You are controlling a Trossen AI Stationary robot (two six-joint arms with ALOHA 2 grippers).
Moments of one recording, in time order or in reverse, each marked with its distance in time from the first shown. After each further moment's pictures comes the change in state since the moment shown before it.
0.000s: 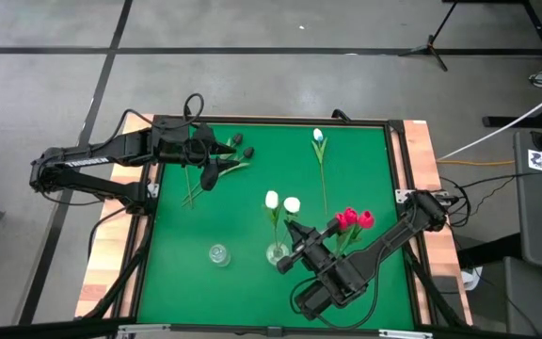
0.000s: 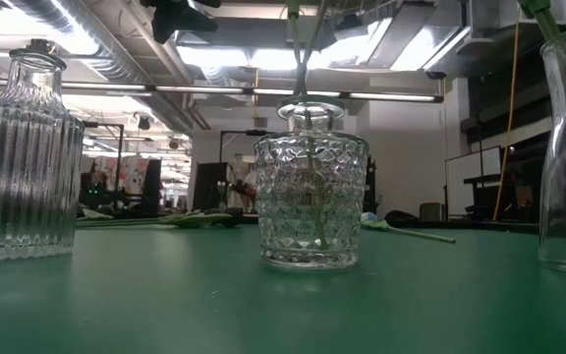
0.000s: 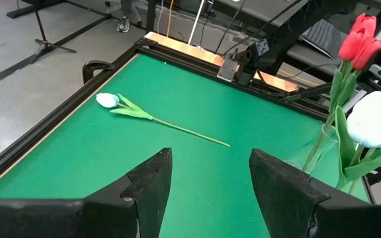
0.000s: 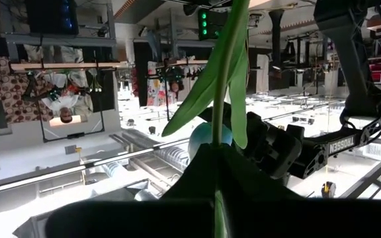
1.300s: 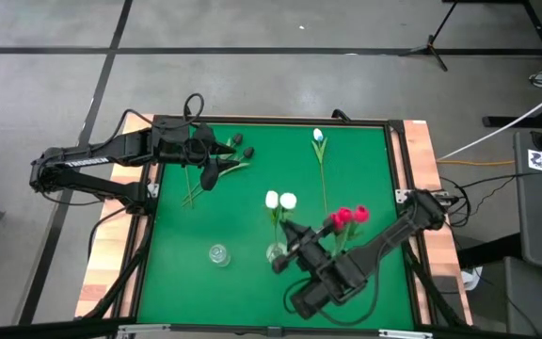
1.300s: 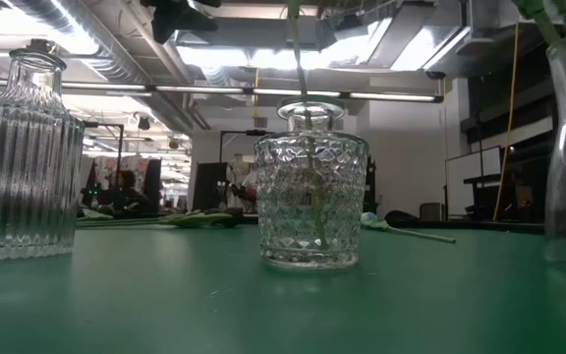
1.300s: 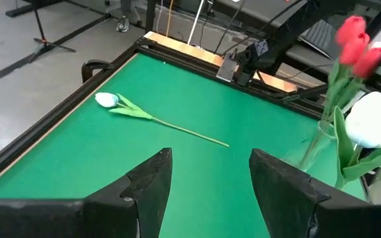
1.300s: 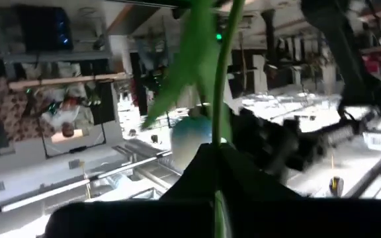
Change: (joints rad) left arm 0.000 0.000 0.000 0.000 0.002 -0.004; right arm -0.013 0.001 0.044 0.108 -0.037 -0.085
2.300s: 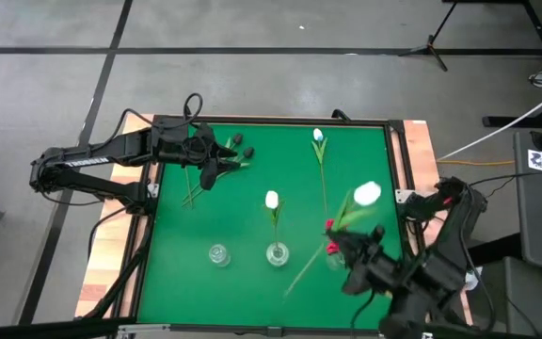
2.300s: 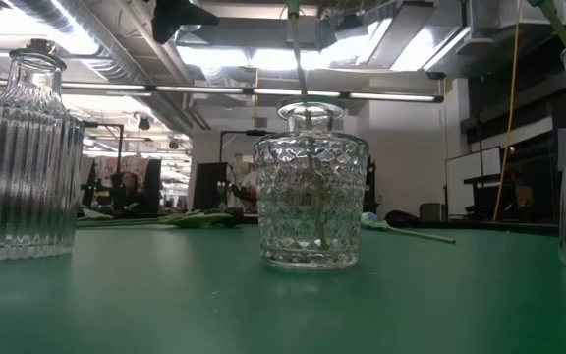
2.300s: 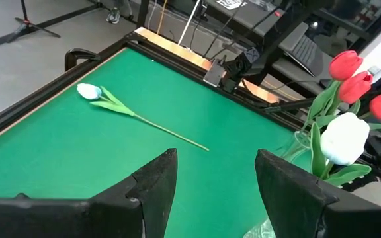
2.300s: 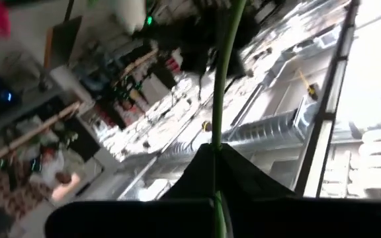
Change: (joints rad) left arm 0.000 0.000 0.000 0.027 0.060 -0.129; right arm 0.261 -0.267 0.018 -0.009 0.152 0.231
